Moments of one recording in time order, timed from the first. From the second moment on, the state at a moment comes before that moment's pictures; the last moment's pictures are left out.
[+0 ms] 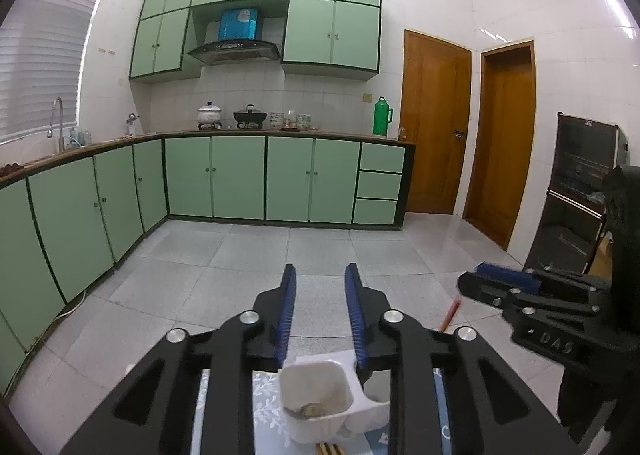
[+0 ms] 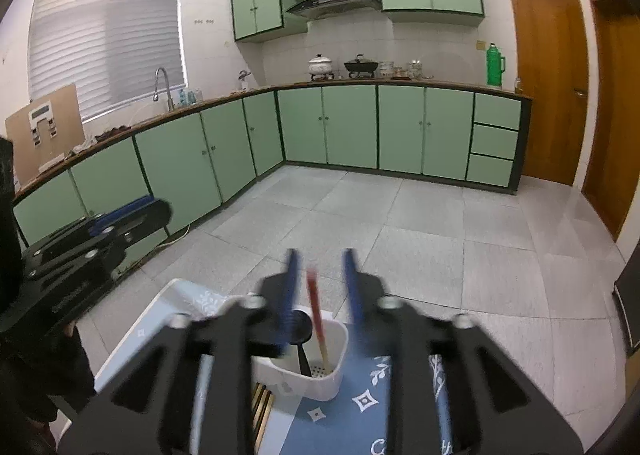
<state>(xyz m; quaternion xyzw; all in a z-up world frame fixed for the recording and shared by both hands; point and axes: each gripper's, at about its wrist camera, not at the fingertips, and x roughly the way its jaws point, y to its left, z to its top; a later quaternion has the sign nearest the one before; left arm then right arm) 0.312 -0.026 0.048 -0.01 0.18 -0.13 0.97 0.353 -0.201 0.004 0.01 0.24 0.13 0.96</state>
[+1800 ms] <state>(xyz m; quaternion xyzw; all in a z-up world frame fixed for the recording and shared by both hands) 0.137 0.023 -0.178 0.01 0.43 -0.06 0.90 0.140 -0.147 -0.221 -0.04 0.42 0.11 0.90</state>
